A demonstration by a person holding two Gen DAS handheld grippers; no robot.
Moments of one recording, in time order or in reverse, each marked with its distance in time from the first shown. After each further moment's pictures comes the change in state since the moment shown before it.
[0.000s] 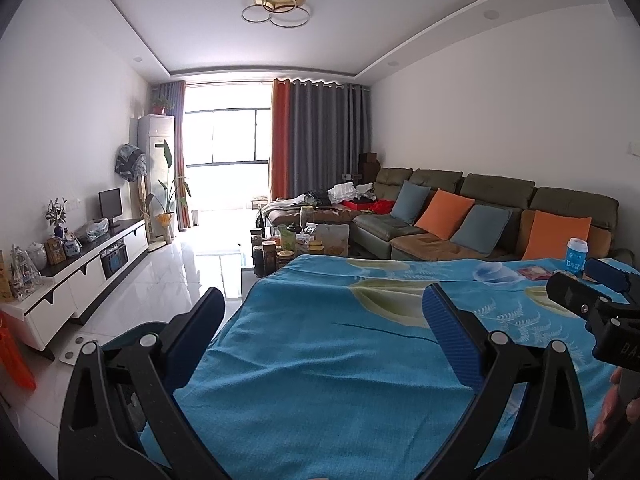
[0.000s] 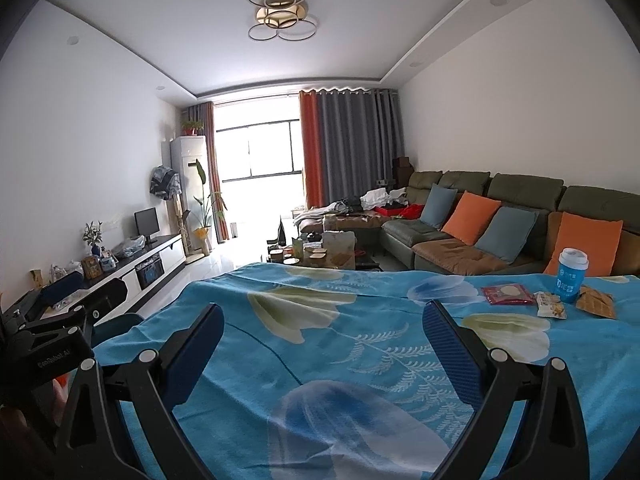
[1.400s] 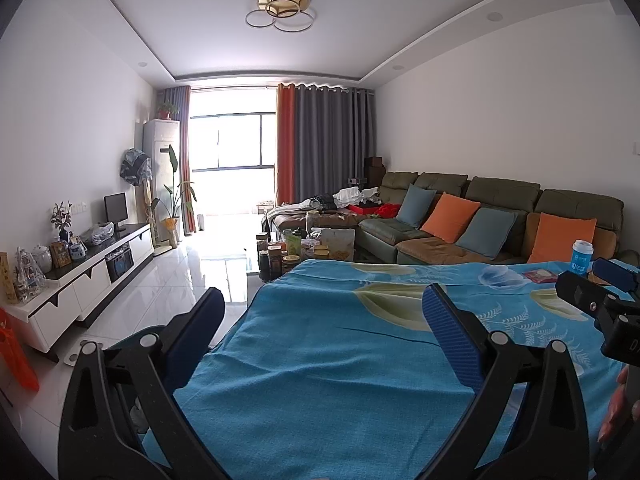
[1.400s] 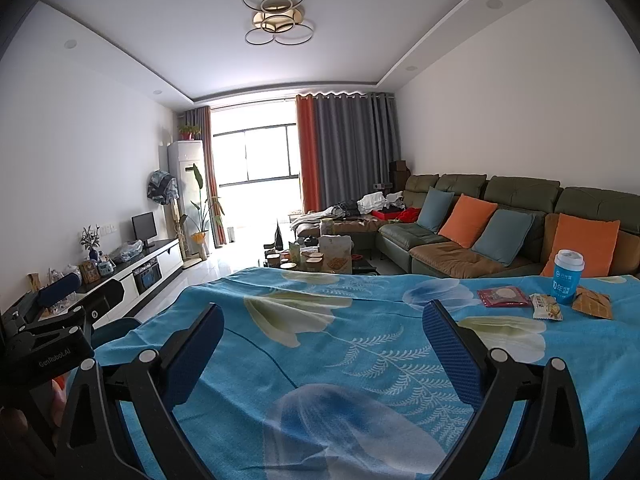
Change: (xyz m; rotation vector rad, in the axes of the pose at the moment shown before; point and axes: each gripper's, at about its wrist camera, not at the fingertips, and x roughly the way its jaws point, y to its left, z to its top) left arm 0.000 0.001 0.003 0.004 -0.014 0.021; right arm -0.002 -0.002 0.001 0.000 -0.013 -0.012
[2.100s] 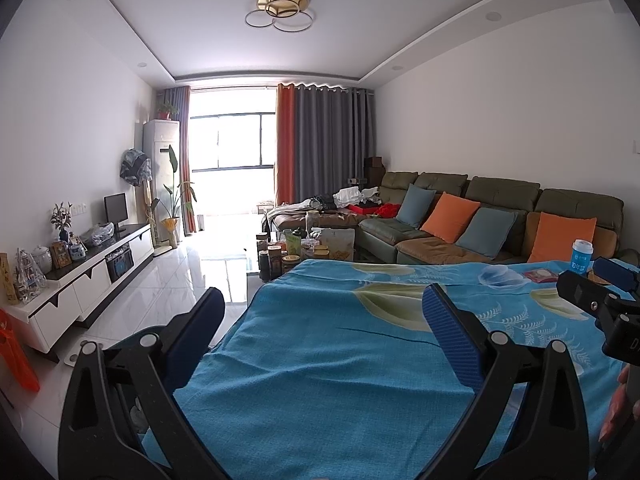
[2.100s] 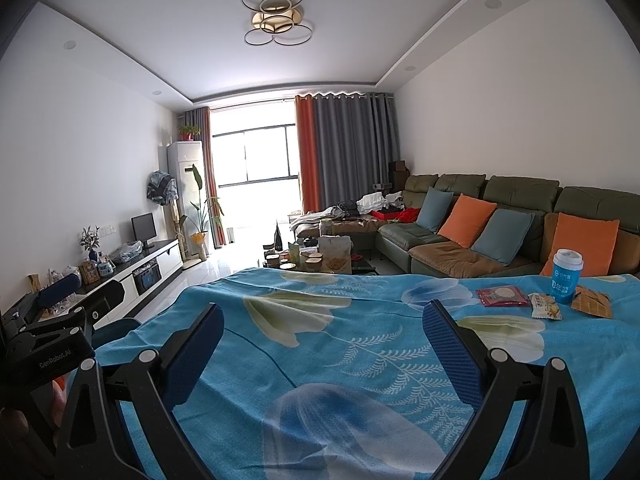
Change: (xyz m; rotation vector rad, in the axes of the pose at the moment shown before) left arm -0.001 0.001 0.000 -0.001 0.004 -0.002; right arm 0.001 -0.001 0.000 0.002 0.000 0.001
